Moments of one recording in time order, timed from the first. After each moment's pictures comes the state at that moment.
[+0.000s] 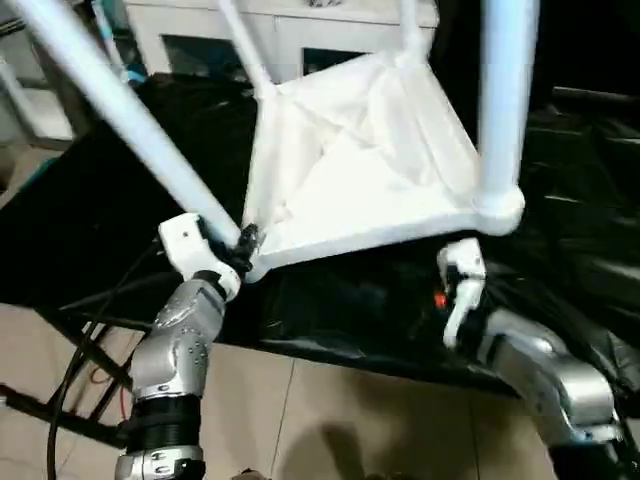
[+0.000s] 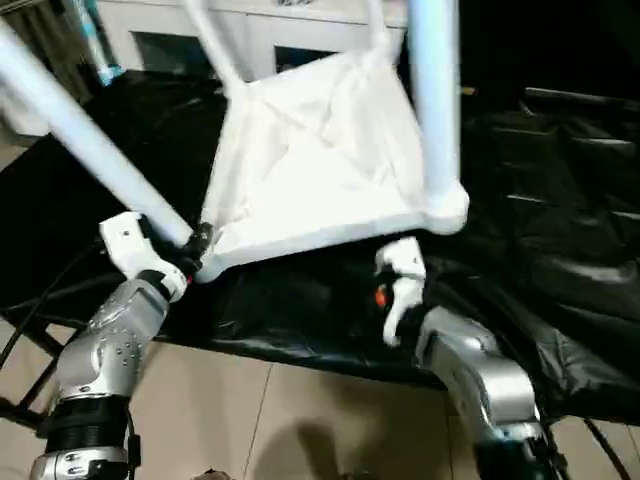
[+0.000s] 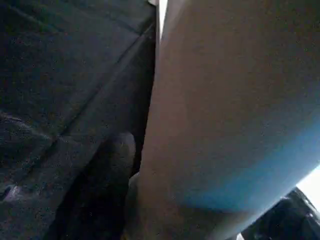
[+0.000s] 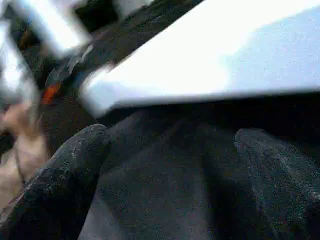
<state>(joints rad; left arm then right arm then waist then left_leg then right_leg) -0.36 -0.02 0.26 0.20 -0.35 0.43 -0.09 -0.20 -0.25 -0.02 -0.01 0.49 0.55 0.60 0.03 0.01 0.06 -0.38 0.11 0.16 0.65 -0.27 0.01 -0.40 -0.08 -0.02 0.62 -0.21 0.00</state>
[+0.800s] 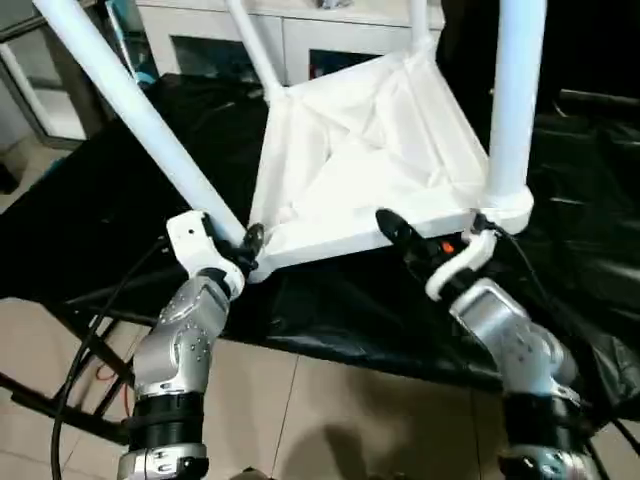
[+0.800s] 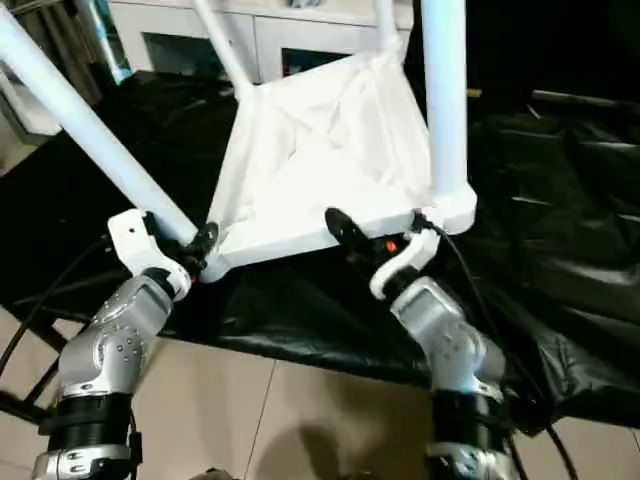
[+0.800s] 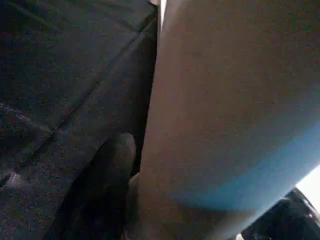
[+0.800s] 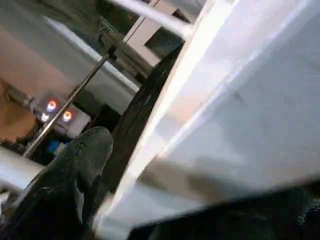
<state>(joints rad) -0.37 -0.03 0.25 0.18 -0.36 0.49 -0.08 -0.40 0.00 -0.28 0.21 0.74 0.61 0.33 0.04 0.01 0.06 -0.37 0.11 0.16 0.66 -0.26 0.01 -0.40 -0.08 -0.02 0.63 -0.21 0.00</state>
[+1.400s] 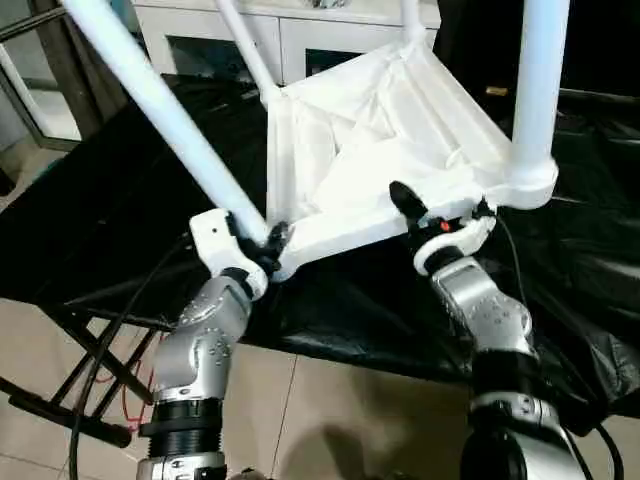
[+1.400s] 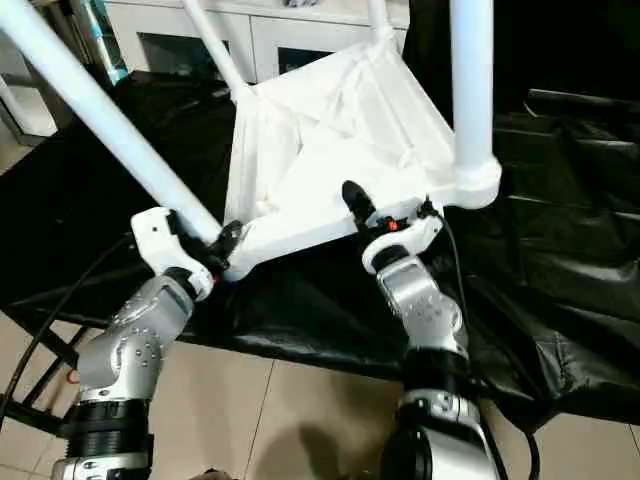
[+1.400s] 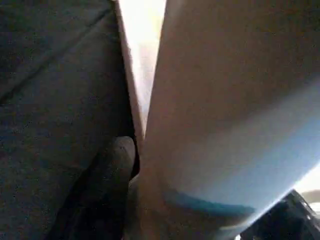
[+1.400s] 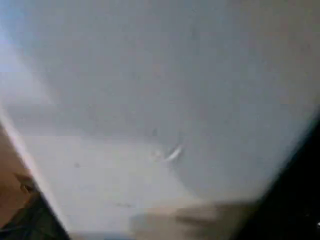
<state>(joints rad) -0.35 -0.10 0.17 0.10 -0.35 0.51 -0.08 -0.63 0.06 -0.51 0.57 0.86 0.48 0.23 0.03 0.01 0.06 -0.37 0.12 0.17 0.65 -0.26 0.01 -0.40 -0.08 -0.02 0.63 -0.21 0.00</state>
